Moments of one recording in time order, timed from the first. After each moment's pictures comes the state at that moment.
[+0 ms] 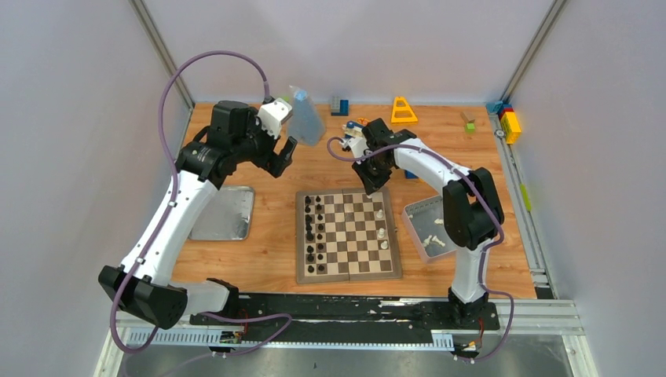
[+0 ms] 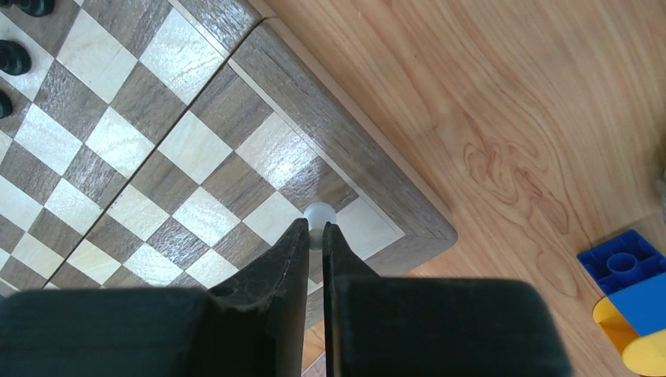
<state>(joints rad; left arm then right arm) -0.36 1.27 1.45 -0.78 0.20 0.30 0.51 1.95 1.56 -0.83 -0.23 -0.29</state>
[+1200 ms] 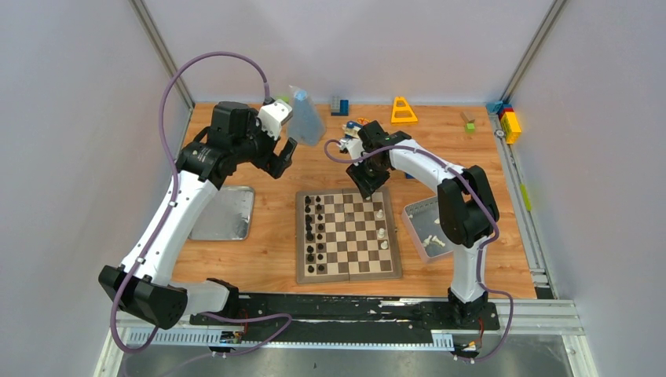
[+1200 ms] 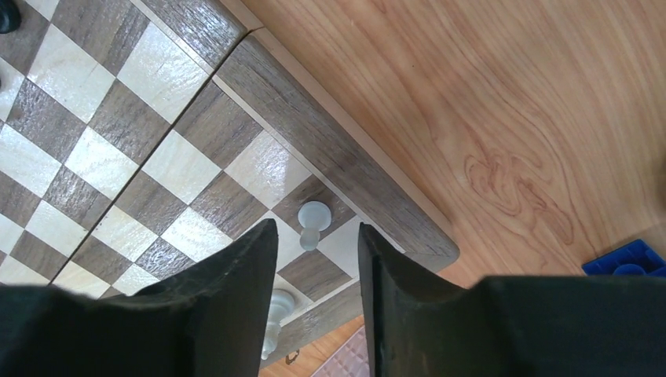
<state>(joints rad) -0.35 1.27 1.44 -0.79 0.20 0.30 0.53 1.99 1.57 -0.82 -0.20 -0.28</state>
